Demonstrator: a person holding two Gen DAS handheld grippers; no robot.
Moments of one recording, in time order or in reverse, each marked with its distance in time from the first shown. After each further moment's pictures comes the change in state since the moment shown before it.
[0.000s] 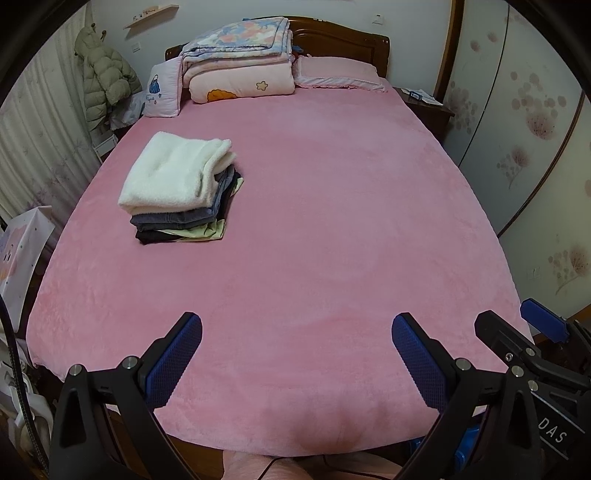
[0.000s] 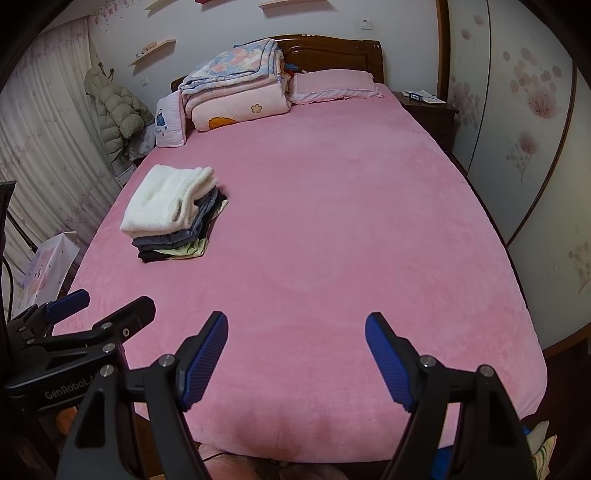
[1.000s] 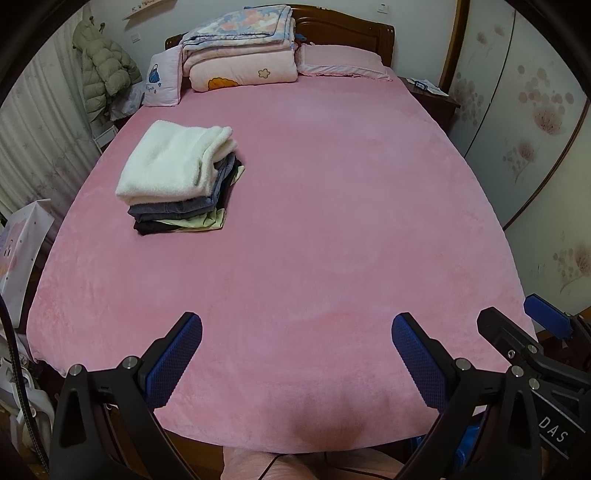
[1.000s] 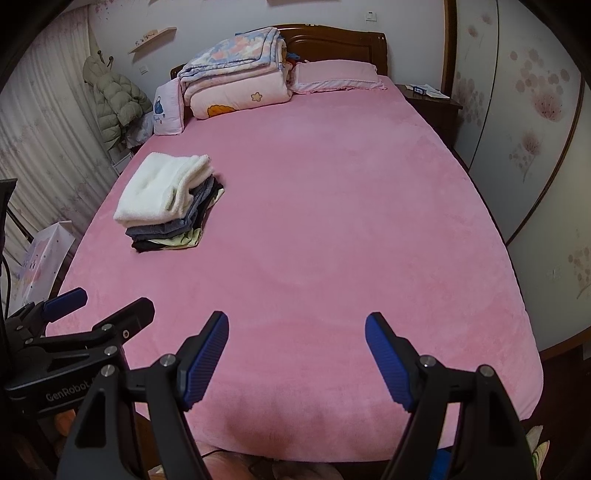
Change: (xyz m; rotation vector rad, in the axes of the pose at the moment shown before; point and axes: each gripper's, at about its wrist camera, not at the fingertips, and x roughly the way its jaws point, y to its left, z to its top) left arm 0.011 -0.003 0.002 -0.005 0.047 0.008; right arm 0.022 0.001 0.006 -0.017 0.045 -0.017
